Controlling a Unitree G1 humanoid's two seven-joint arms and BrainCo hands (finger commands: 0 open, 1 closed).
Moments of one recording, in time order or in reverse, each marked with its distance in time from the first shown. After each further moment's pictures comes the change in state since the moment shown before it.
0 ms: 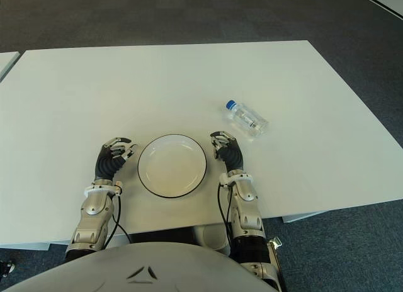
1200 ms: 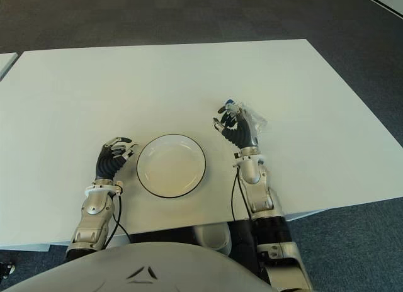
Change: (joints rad) left arm -0.004 -0.004 -0.001 0.003 0.000 0.002 0.000; right arm -0.177 -0.269 0.092 -0.049 -0.664 -0.191 -0.309
